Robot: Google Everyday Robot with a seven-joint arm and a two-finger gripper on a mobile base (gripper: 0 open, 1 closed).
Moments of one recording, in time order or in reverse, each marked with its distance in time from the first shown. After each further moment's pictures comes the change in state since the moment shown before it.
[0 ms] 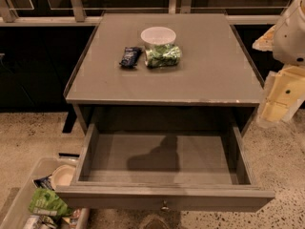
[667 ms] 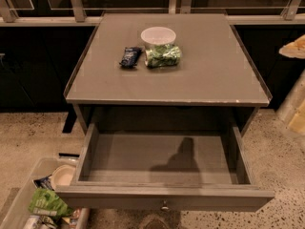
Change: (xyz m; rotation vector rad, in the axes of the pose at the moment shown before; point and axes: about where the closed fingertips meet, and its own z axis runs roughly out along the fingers) arm 0.040 0.006 -0.005 0.036 -0.046 0.053
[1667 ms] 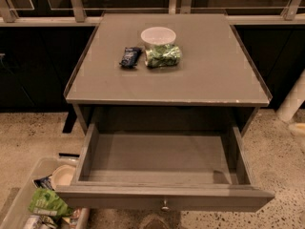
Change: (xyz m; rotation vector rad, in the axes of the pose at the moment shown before) arm 0.087 0.103 0.066 -0.133 -0.257 0.074
